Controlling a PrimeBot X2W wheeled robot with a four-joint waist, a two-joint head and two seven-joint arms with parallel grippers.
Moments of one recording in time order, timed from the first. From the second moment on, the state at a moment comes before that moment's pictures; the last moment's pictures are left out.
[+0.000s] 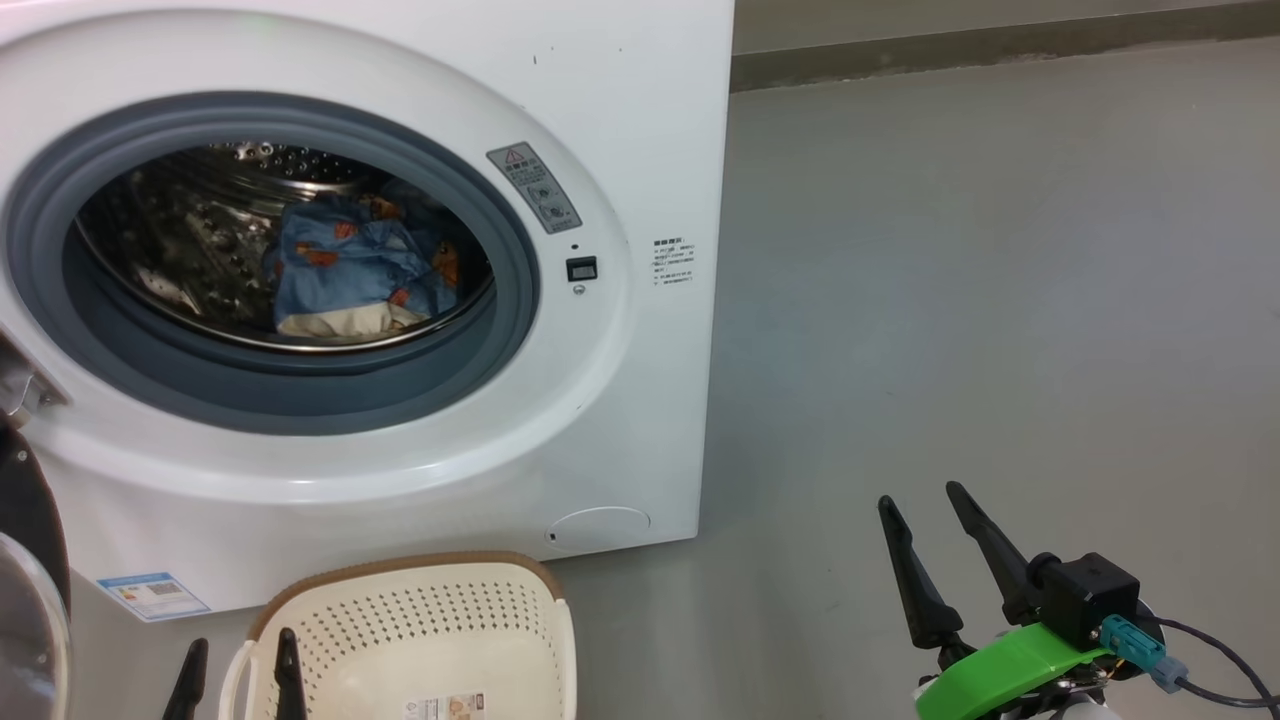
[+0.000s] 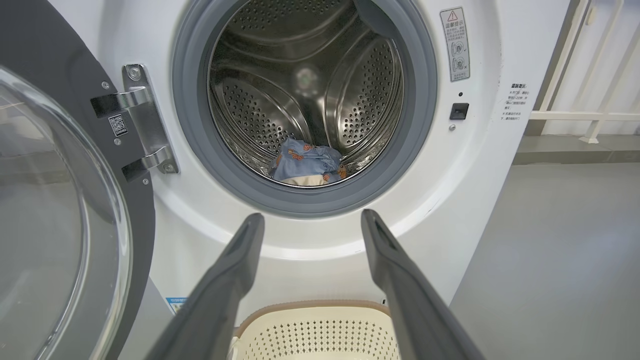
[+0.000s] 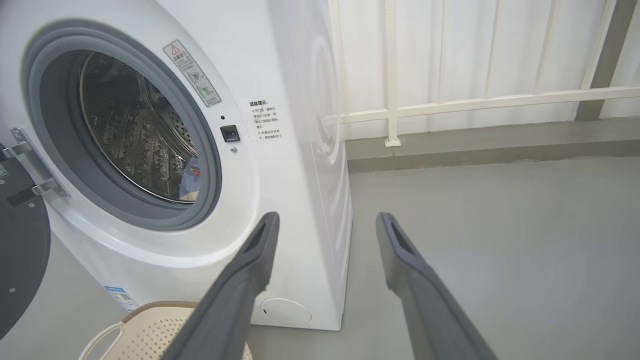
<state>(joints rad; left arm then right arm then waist) 0.20 0.05 0.03 0.02 -0.15 -0.02 -0.26 -0.10 -0.05 0.08 0.25 0.22 0.13 -0.26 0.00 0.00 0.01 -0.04</state>
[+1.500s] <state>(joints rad) 0.17 0.05 0.05 0.02 -0.15 -0.02 -0.26 -0.10 -0.05 0.05 0.24 0.22 0.13 -0.26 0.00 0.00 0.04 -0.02</state>
